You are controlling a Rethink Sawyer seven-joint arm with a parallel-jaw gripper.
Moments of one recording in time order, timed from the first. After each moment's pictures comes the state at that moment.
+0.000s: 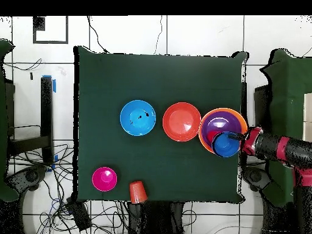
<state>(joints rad) -1.61 -0.07 1.12 1.45 -0.56 1.25 0.49</state>
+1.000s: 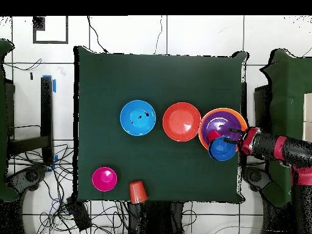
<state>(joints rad) -1.60 -0.06 1.12 1.45 -0.56 1.25 0.49</state>
